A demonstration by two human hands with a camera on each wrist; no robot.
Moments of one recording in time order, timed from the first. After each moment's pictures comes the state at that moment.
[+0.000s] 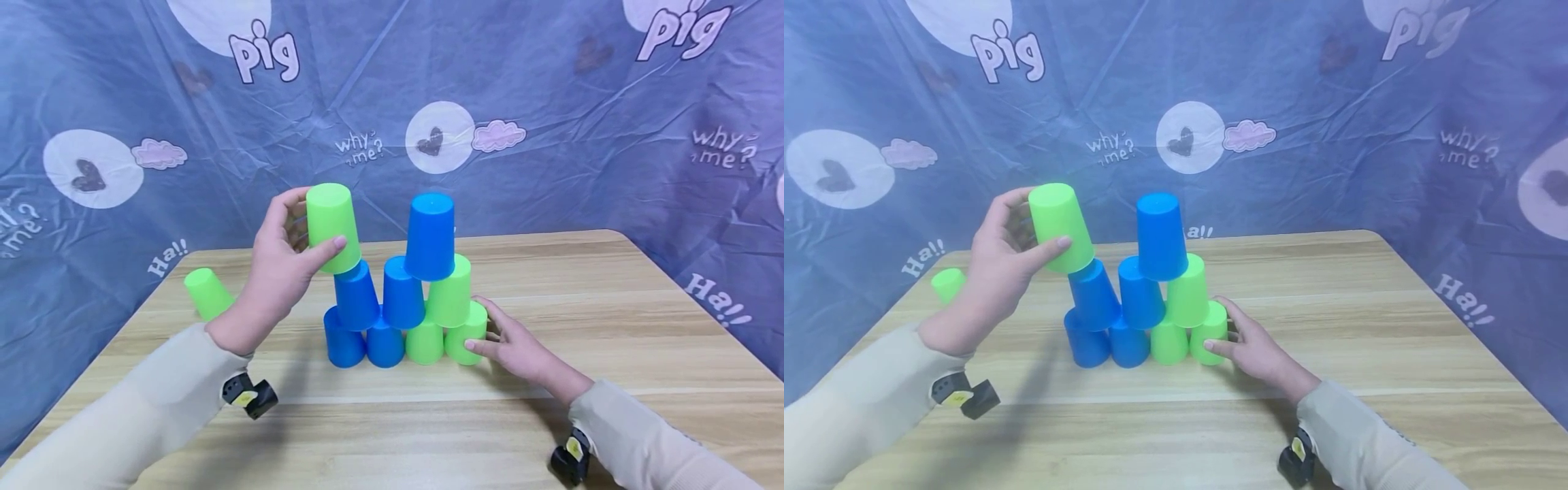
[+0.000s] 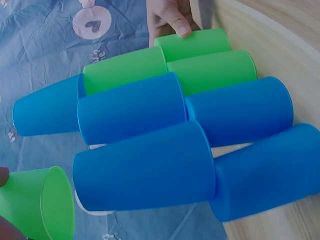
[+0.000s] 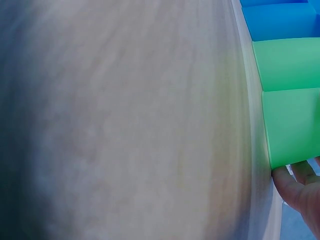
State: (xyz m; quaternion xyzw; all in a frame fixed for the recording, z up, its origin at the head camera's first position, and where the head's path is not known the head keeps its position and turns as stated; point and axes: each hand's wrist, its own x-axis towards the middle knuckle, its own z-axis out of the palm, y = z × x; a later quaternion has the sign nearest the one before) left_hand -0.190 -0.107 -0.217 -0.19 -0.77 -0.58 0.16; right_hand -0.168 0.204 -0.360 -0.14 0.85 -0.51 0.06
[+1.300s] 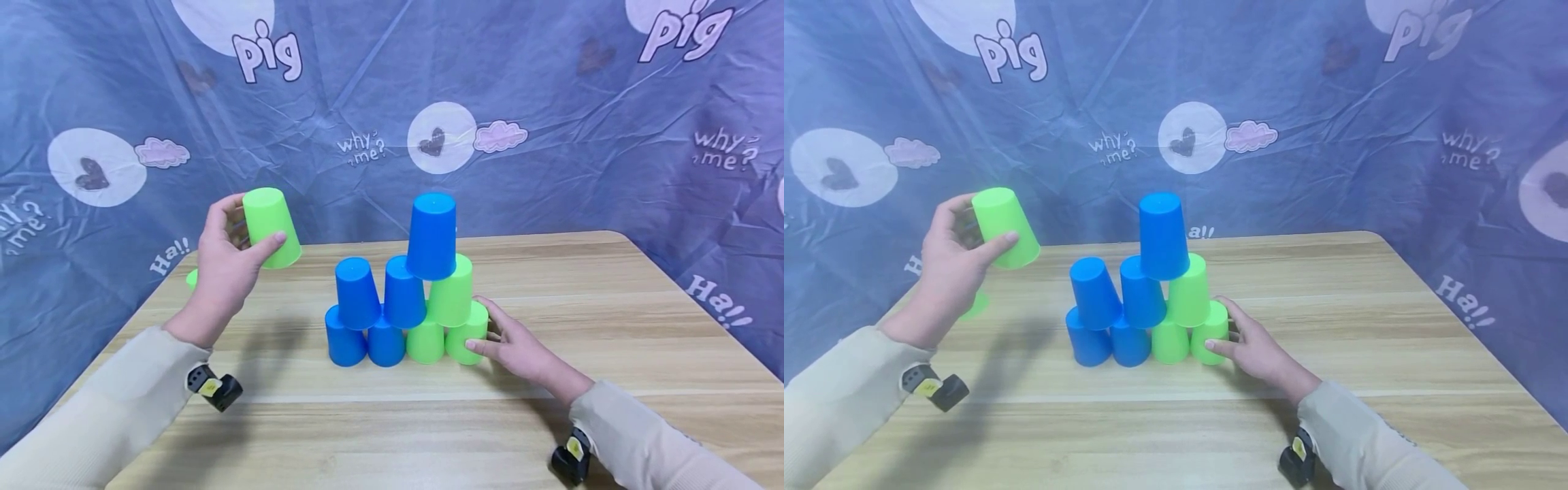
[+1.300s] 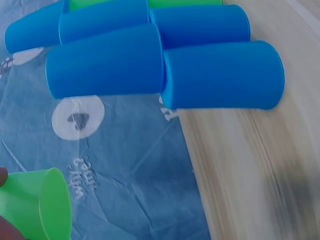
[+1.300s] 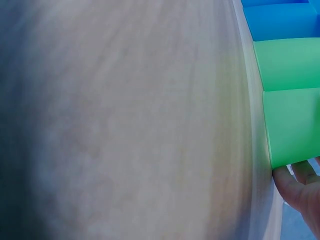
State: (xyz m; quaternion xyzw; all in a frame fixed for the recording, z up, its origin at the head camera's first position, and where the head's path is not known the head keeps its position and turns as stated) left_hand -0.209 -0.162 -0.228 -0.07 -0.79 -0.56 0.23; right_hand -0.166 0.205 -0.360 -0.15 0.85 -0.50 0.05
